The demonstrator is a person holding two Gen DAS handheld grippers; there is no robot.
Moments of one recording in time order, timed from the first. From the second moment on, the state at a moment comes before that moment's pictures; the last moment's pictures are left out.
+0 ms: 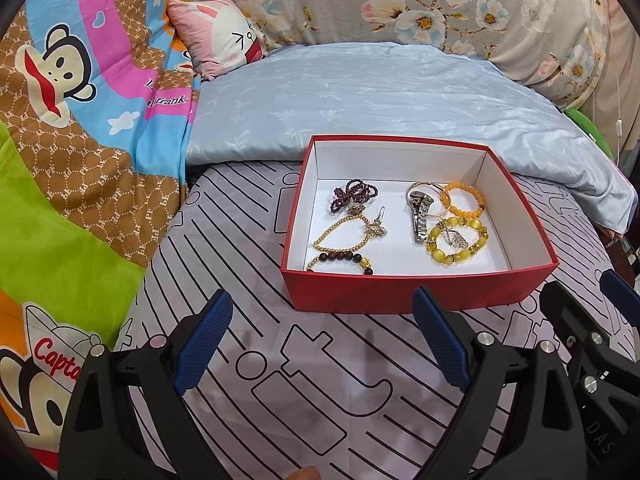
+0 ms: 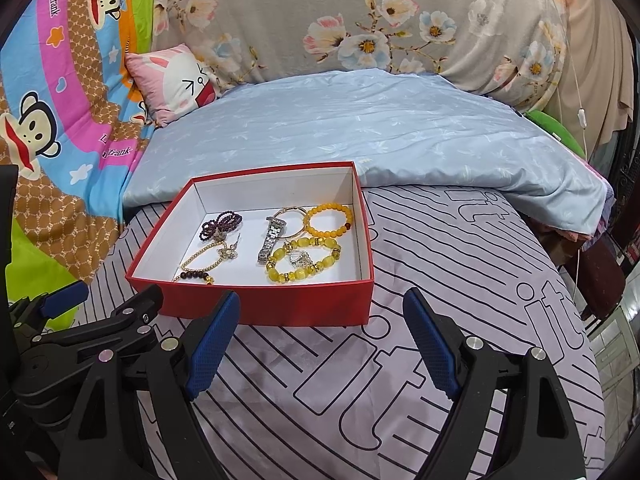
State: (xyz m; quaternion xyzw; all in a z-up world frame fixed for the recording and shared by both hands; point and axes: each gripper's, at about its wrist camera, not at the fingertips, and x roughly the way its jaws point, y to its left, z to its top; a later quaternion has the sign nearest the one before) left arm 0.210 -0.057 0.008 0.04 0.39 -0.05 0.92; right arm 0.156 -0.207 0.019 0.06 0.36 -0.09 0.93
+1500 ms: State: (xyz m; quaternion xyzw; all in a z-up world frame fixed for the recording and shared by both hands) left arm 0.218 -0.060 0.005 0.05 0.39 -0.05 0.92; right arm 0.160 -0.203 0.018 0.06 0.36 -0.09 0.93
